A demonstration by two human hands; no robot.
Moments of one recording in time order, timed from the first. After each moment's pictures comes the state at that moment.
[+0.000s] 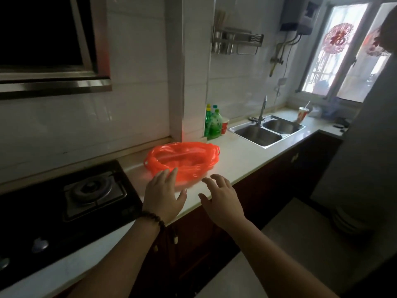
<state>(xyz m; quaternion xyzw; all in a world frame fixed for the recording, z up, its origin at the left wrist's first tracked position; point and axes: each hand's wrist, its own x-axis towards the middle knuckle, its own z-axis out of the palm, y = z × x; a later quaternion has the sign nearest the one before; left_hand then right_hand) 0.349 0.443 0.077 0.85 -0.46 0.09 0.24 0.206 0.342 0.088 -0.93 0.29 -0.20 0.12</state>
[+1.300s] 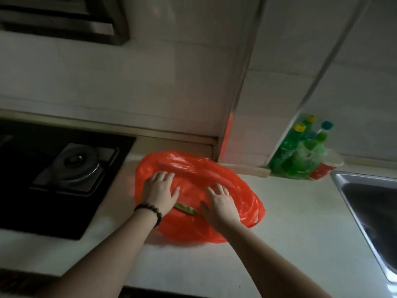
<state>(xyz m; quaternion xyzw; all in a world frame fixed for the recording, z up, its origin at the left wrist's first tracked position) 0.563 0.117 -0.033 0.98 -0.11 0.06 0.14 0.511 -0.069 -0.023 -0.98 -0.02 0.03 0.19</state>
